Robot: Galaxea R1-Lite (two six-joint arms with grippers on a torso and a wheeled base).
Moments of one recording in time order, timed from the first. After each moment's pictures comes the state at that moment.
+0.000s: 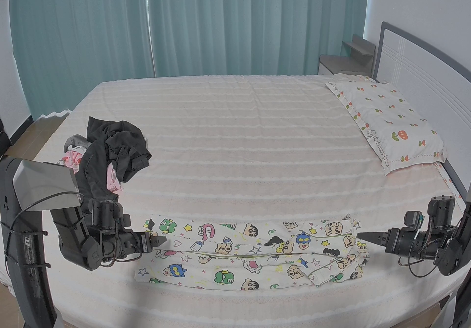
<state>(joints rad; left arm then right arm) -0.10 2.33 -0.52 -1.01 -0.16 -0.18 -0.06 2.00 -0.07 -1.32 0.60 0.39</state>
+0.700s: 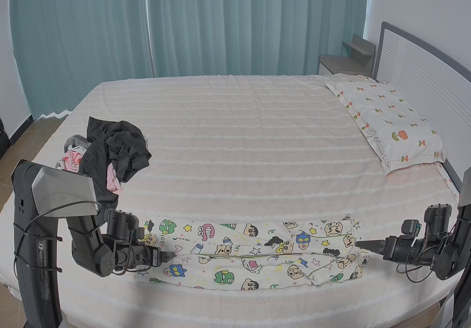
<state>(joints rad) -0.17 2.40 -0.53 -1.00 -0.08 -0.07 -0.07 2.09 -0.03 -1.37 0.60 0.39</state>
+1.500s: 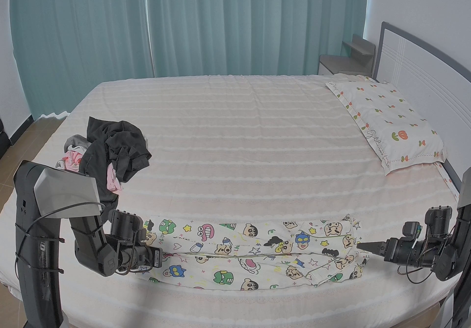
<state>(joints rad) -0.18 2.41 -0.56 -0.96 -0.03 -0.09 -0.09 2.12 -0.02 -1.41 0.60 0.37</state>
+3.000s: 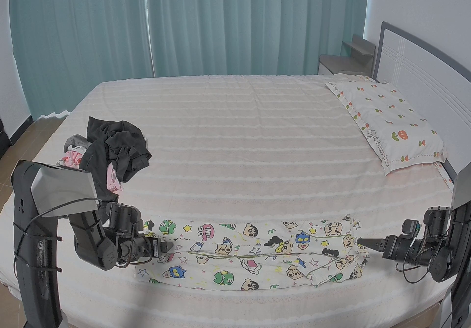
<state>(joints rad) -0.18 2.41 -0.63 -0.95 -0.03 -0.15 -0.10 2.21 -0.02 -1.55 0.59 0.38</state>
